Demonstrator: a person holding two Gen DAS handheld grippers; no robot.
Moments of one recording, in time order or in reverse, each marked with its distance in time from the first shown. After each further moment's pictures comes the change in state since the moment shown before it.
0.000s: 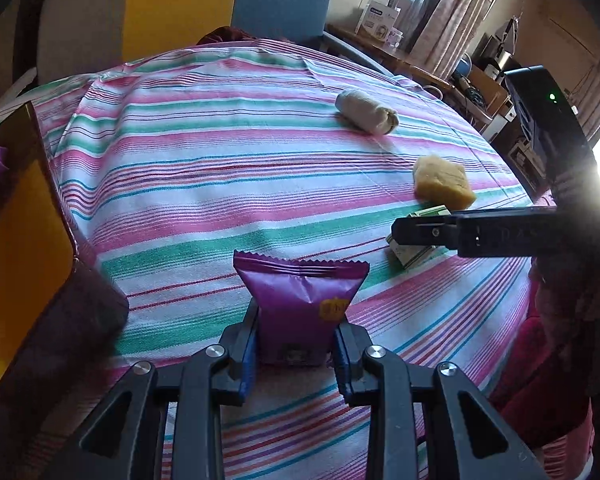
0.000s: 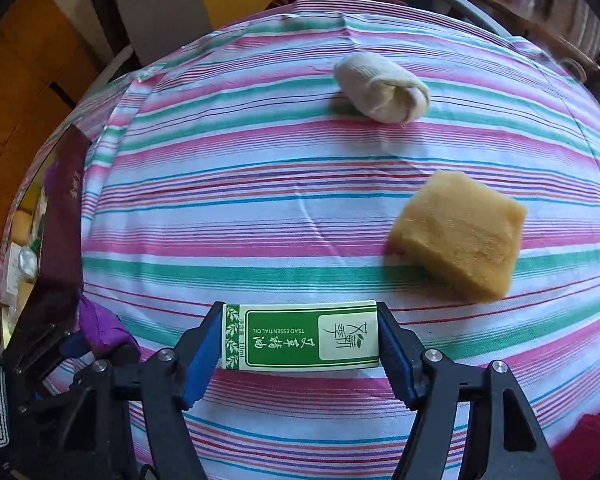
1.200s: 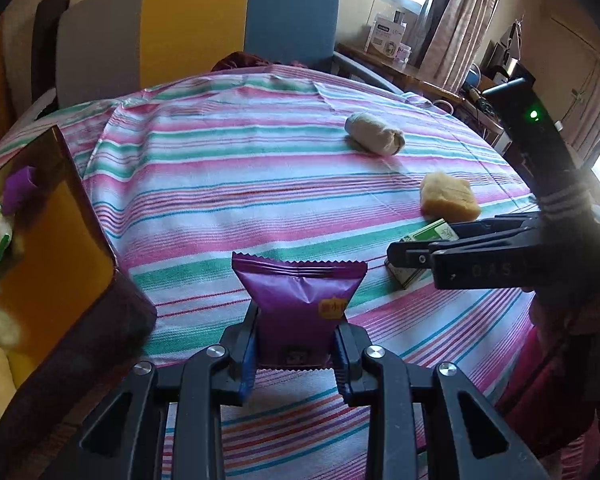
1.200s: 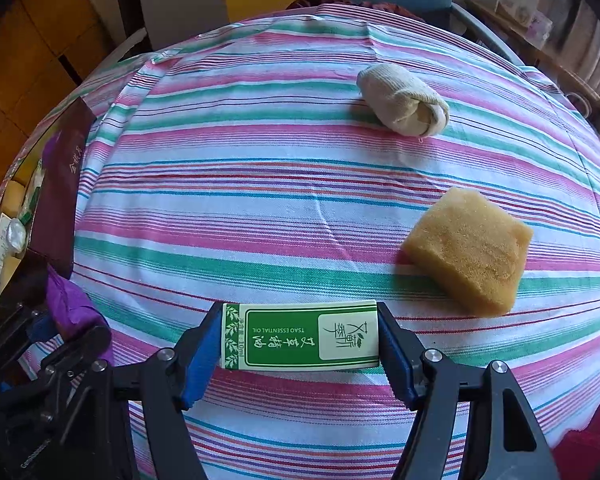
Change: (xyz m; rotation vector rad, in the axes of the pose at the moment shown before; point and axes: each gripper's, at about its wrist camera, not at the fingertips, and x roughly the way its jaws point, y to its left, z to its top) left arm -0.023 -0.006 -0.003 0.024 -0.084 0.080; right arm 0.007 0.019 0.004 -0.093 -0.016 -0.060
